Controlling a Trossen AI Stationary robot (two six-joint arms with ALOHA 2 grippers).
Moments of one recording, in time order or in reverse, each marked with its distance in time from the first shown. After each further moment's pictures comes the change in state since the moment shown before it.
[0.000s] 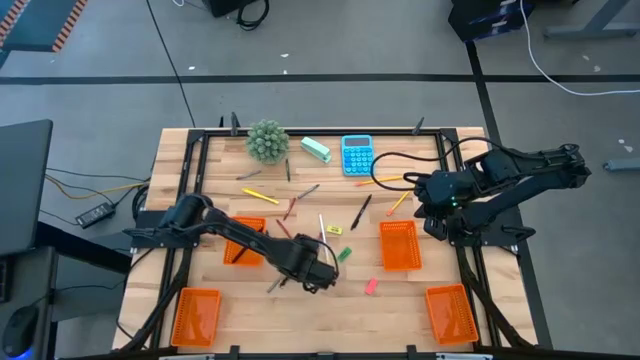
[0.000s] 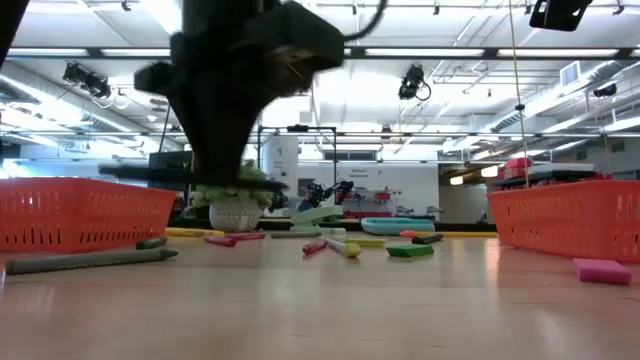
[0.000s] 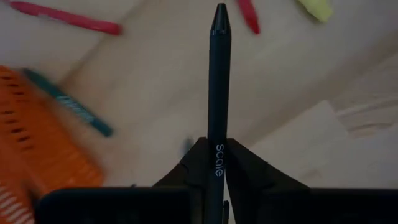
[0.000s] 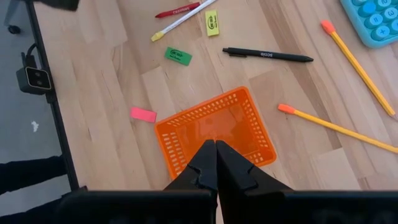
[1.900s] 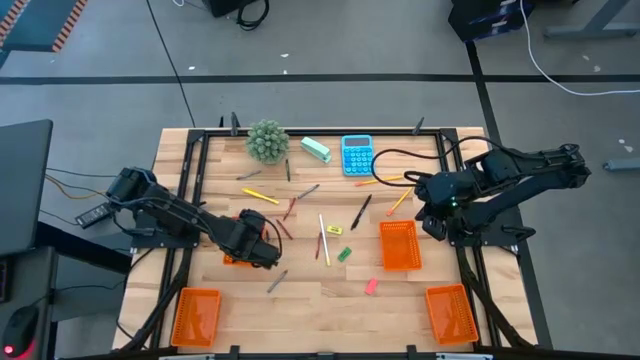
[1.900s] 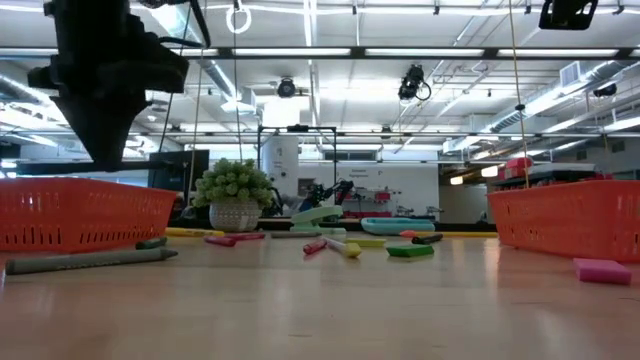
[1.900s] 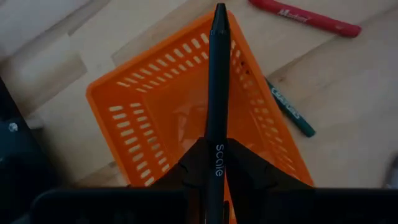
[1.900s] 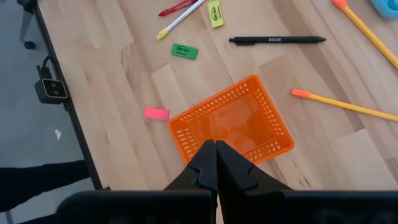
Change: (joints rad) left arm -0.019 -0.505 -0.640 0.034 -0.163 -0.157; right arm 0.001 -0.001 0.000 0.000 -0.042 0.117
